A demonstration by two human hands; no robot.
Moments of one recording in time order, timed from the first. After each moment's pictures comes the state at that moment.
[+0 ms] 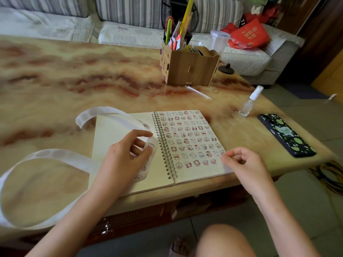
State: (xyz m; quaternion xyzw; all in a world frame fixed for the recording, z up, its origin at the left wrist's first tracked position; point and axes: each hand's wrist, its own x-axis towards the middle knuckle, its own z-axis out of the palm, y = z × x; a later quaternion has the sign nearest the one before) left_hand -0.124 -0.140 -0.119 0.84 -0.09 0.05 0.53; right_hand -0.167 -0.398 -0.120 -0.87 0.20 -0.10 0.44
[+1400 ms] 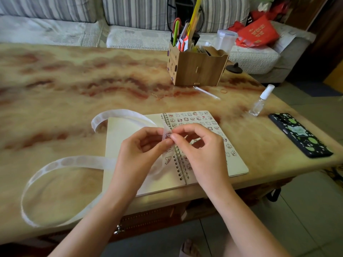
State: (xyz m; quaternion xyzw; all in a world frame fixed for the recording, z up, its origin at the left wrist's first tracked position) left_hand -0.131 -0.151 -0.099 0.64 -0.05 0.00 0.76; right_hand -0.142 -0.283 -0.093 -0.80 -0.04 -0.21 0.56
